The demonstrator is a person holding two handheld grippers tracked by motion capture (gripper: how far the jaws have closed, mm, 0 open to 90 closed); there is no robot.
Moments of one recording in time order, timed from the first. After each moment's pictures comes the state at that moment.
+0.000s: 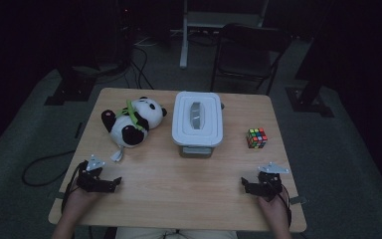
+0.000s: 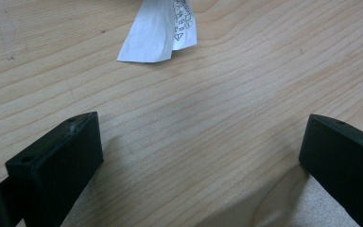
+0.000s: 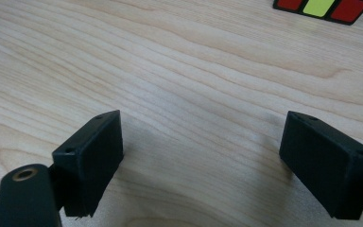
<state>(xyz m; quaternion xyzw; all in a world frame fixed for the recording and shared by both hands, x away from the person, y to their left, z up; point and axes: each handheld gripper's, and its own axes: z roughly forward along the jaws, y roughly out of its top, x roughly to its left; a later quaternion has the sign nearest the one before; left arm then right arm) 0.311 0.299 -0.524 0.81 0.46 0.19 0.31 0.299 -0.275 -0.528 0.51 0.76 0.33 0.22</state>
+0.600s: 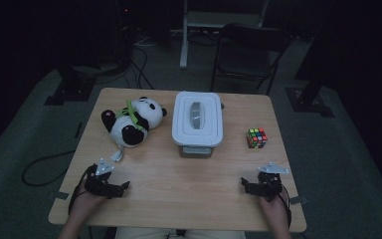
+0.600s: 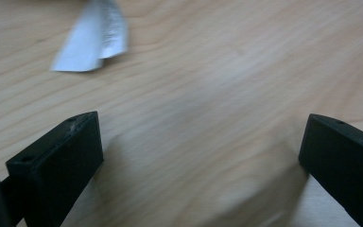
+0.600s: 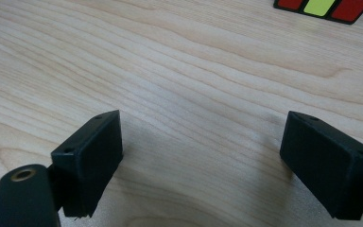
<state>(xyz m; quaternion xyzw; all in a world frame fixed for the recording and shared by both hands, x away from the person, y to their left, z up) 0.298 0.265 -0.522 0.82 0.44 0.19 0.31 0.299 -0.274 -0.528 0.51 0.76 0.33 0.22</state>
